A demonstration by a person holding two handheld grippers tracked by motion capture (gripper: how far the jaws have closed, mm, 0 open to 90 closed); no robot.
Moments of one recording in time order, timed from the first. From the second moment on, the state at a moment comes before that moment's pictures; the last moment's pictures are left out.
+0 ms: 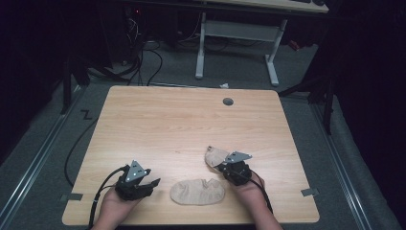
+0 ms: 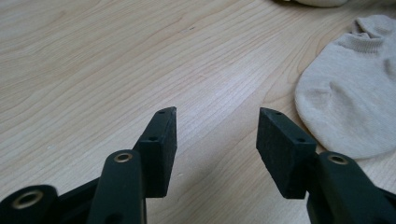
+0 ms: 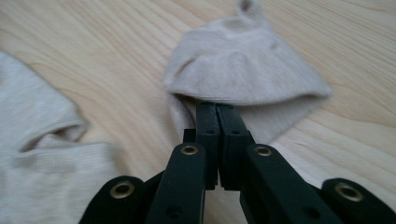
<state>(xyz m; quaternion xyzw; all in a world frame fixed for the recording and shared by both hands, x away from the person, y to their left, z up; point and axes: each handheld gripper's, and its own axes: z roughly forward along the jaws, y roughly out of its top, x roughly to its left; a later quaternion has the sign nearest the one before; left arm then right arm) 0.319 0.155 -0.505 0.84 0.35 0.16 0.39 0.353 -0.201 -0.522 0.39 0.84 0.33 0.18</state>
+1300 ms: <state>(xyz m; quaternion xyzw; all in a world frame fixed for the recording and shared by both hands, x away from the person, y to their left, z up) 0.318 0.160 -0.500 0.83 0.35 0.16 0.39 0.351 -0.167 -0.513 0.37 0.84 0.34 0.18</state>
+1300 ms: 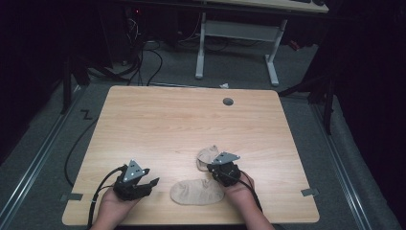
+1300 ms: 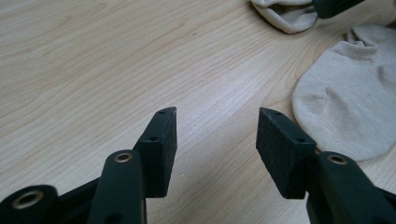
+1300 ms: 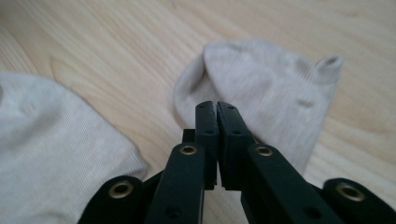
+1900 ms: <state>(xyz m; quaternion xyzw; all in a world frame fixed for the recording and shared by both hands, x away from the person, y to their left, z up) 0.317 0.164 -0.498 0.83 0.35 0.16 0.40 0.388 -0.134 -0.513 0.38 0.86 0.29 0.20</state>
